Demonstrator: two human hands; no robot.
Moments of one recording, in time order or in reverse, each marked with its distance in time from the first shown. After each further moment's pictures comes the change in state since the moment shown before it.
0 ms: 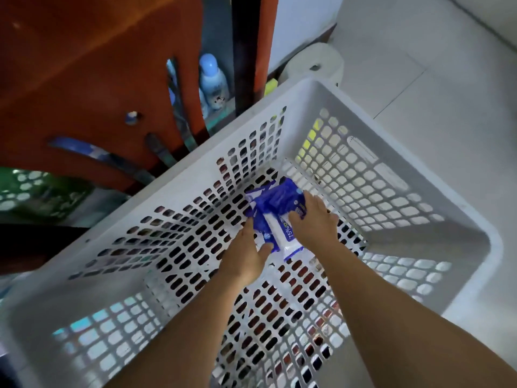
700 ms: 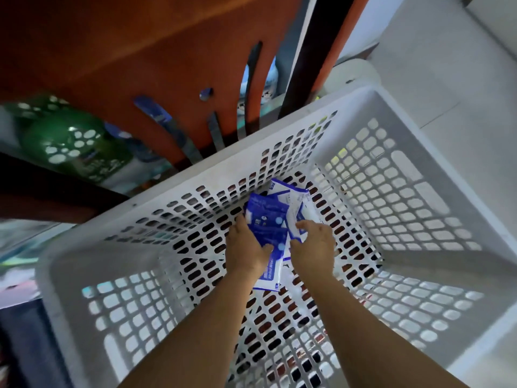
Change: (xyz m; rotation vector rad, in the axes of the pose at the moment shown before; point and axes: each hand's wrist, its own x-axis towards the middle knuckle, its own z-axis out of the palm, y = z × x) left_hand 0.000 -0.022 -0.002 -0.153 0.283 -0.281; right_hand -0.048 -0.020 0.039 0.102 0.150 -0.066
